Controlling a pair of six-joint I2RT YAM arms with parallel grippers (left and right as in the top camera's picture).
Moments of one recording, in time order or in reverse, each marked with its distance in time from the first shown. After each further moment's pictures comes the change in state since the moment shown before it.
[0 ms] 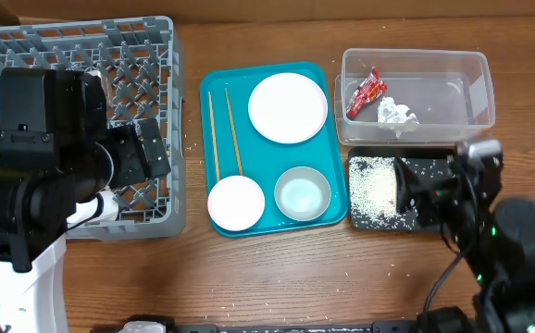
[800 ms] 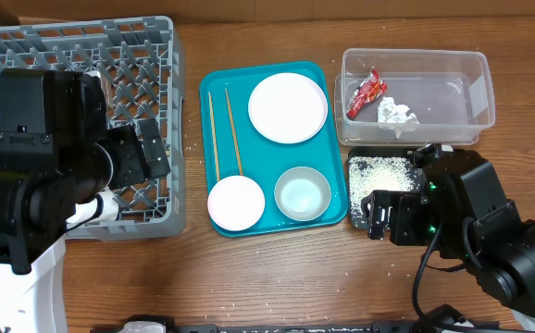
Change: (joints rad) left arm 0.000 -0.003 0.001 0.000 0.000 0.000; right arm 0.331 0.456 0.595 -0.858 0.042 0.472
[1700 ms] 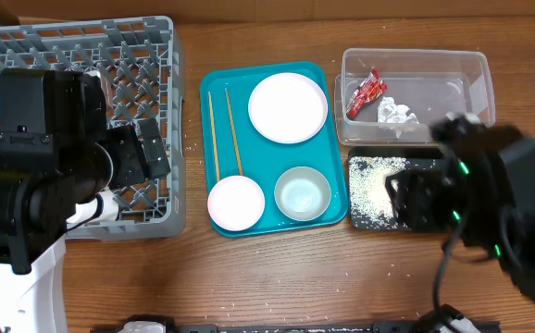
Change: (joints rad) left arm 0.000 0.000 0.000 0.001 0.000 0.000; right arm -0.001 0.085 0.303 -0.121 0.073 -0.031
